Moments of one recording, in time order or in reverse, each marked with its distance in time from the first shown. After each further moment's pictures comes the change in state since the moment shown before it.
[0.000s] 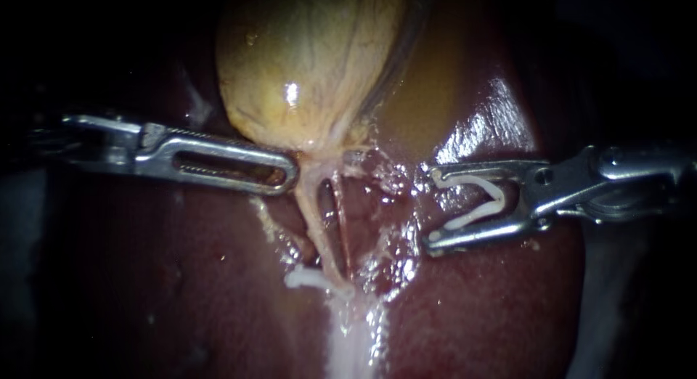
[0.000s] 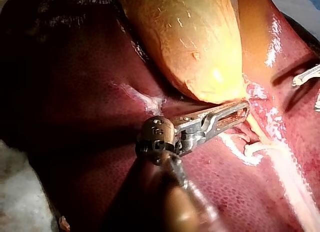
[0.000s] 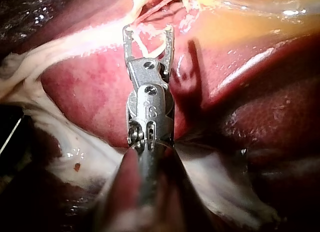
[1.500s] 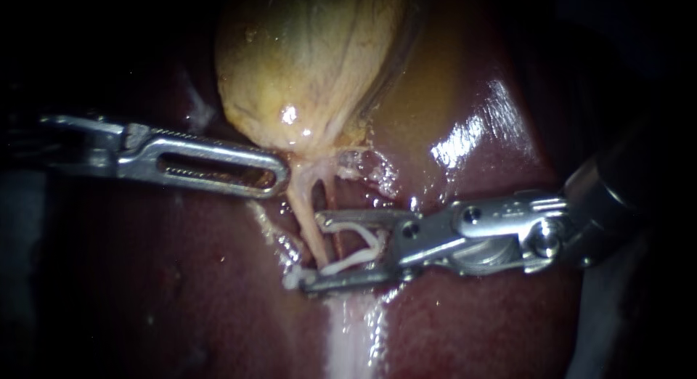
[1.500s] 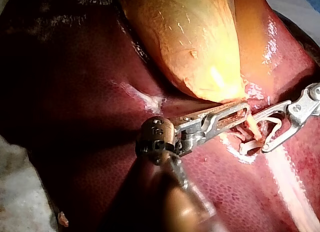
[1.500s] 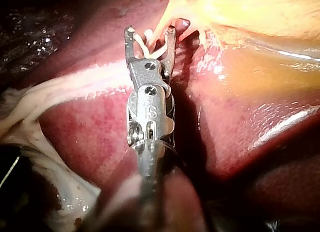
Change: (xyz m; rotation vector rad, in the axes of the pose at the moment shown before) right arm -0.004 -0.002 0.016 0.065 -0.001 0.007; left arm 0.000 0.001 0.000 -0.002 0.012 0.004
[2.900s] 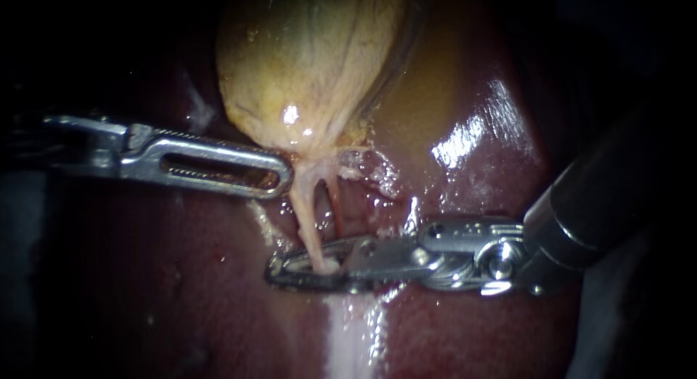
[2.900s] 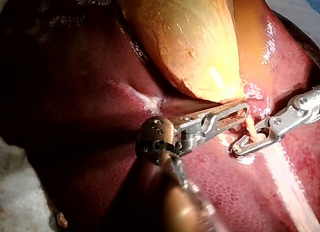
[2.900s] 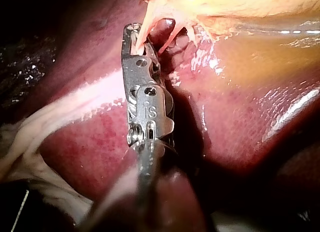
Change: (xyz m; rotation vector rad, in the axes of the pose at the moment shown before) right arm -0.002 0.001 0.002 0.026 -0.044 0.153; left arm 0.000 0.000 0.000 0.001 0.000 0.003
